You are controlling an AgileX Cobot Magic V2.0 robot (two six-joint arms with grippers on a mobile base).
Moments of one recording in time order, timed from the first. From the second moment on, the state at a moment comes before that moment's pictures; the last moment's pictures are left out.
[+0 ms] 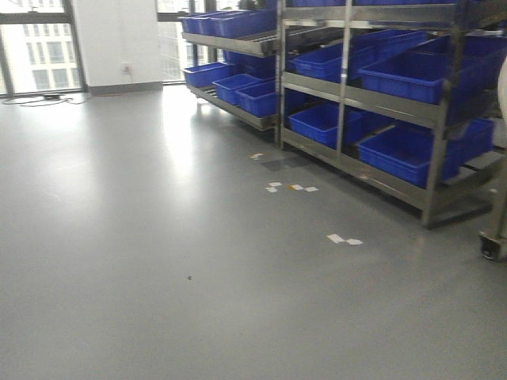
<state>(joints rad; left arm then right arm) -0.13 -0.01 0.01 0.00 0.16 0.04 0.01 0.36 -0.54 0.00 0.62 0.13</state>
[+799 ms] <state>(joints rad) -0.13 -0.01 0.01 0.00 0.16 0.04 0.01 0.36 -0.54 0.00 0.62 0.13</state>
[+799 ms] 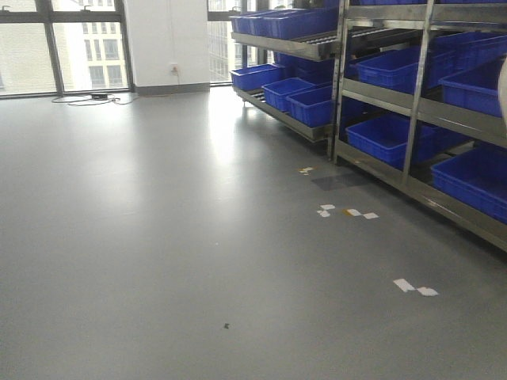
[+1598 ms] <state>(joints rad) -0.13 -0.01 0.01 0.00 0.16 0.04 0.01 0.36 -0.54 0.00 0.62 0.13</state>
